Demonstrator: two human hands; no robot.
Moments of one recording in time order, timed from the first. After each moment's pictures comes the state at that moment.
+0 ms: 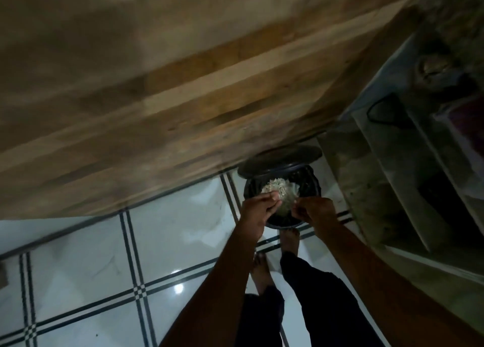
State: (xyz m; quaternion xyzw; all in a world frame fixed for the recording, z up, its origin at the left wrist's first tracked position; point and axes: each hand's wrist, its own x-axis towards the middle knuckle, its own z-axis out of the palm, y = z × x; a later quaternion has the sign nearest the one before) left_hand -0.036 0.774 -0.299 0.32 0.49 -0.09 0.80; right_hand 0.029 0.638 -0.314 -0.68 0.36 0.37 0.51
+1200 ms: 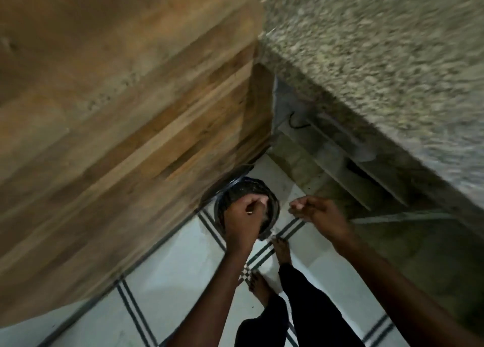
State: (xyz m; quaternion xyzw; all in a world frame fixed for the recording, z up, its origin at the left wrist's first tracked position) left_hand -0.035 0.677 -0.136 0.81 0.19 -0.05 0.55; right_hand -0.009 0.483 -0.134 -0.74 0.15 0.26 0.60
